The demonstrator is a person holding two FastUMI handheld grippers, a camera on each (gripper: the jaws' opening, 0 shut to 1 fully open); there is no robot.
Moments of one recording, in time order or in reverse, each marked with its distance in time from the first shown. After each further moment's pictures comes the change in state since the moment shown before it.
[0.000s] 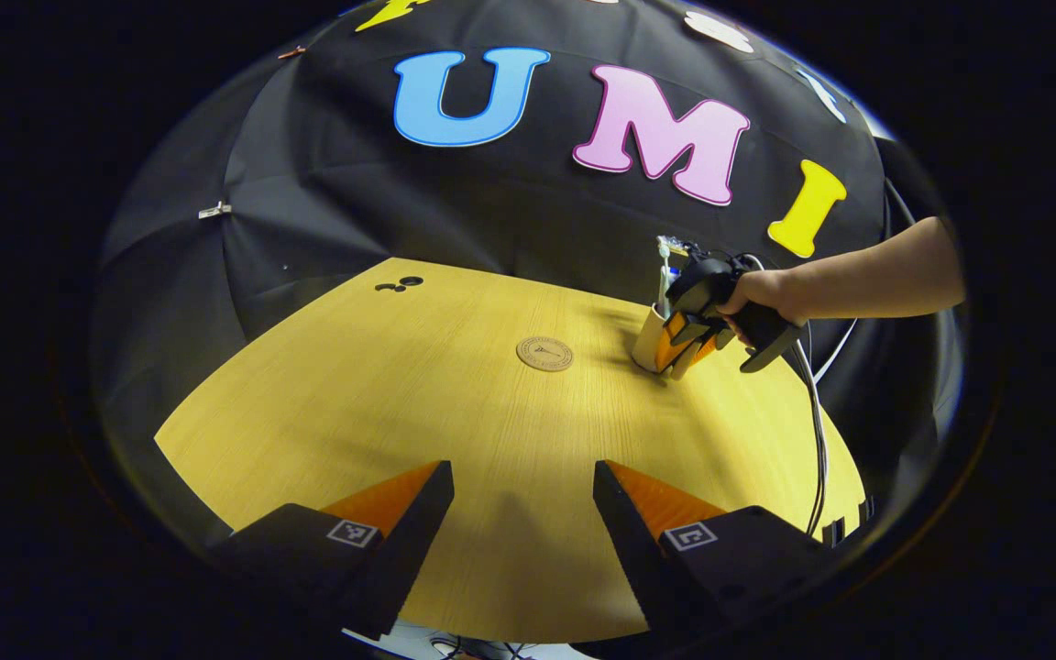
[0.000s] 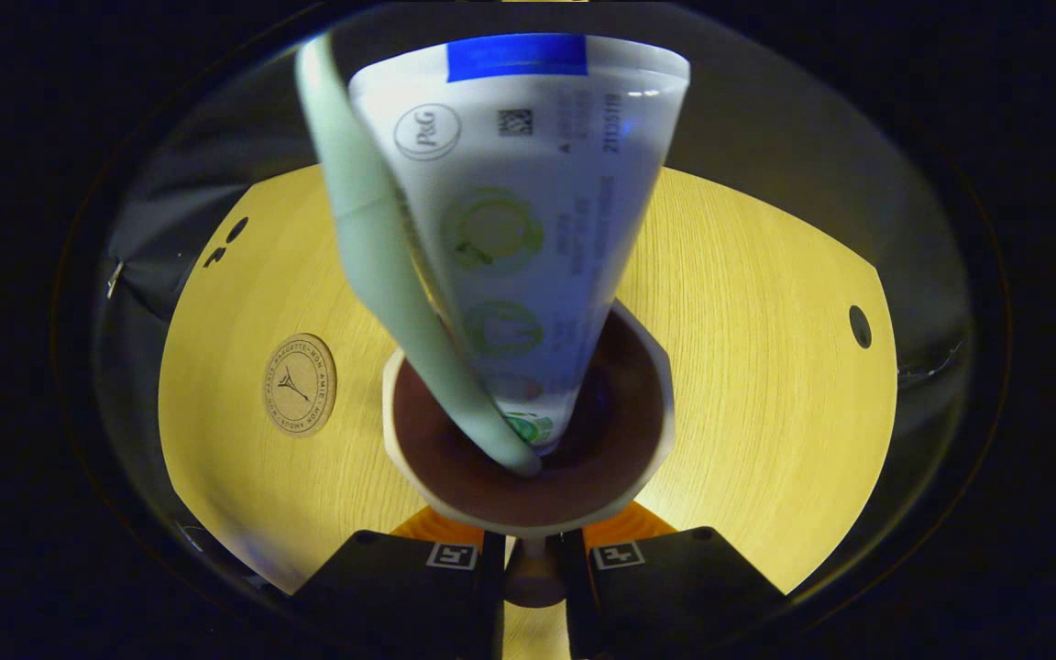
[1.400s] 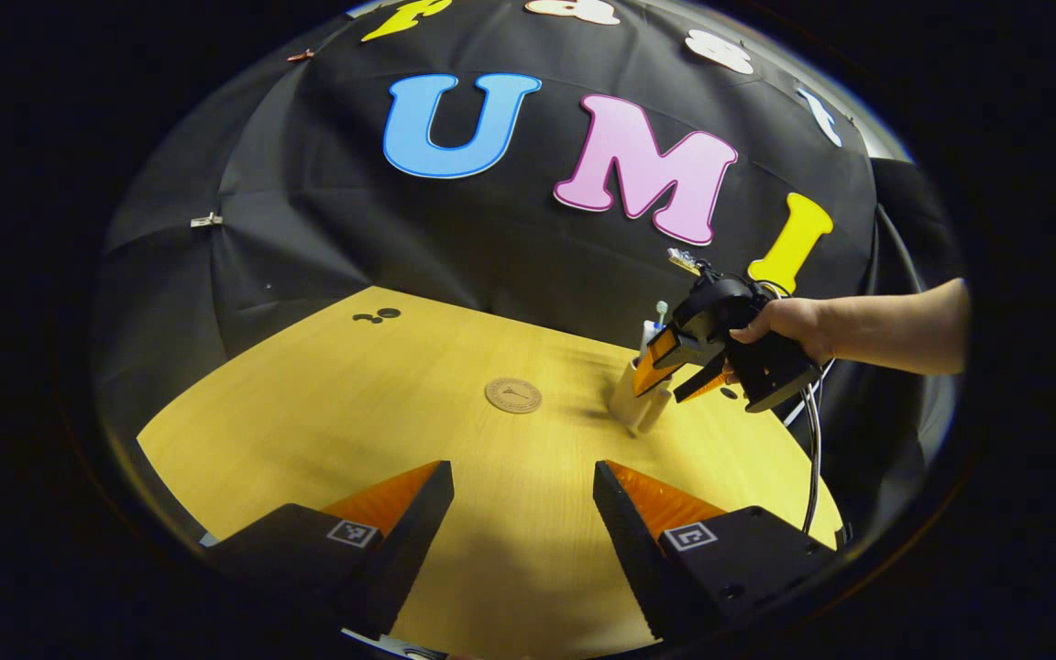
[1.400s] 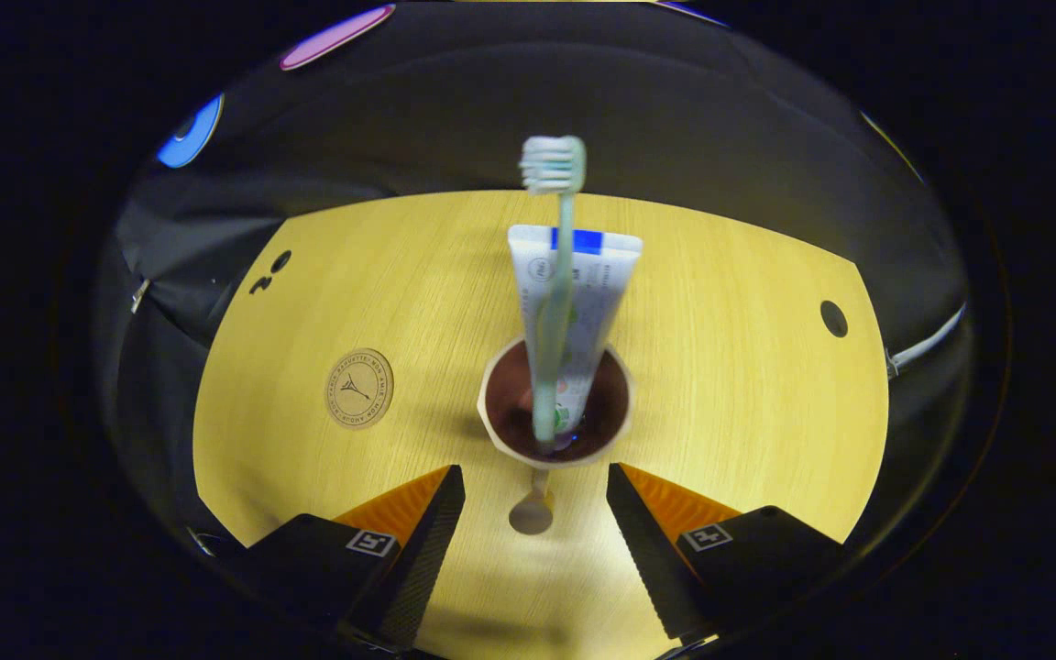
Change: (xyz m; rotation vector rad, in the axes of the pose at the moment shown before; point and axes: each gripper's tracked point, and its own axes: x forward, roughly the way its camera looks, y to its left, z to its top) left arm 0.000 -0.023 0.043 -0.035 -0.115 -0.039; right arm -0.052 0.007 -0.008 0.040 -0.052 0.056
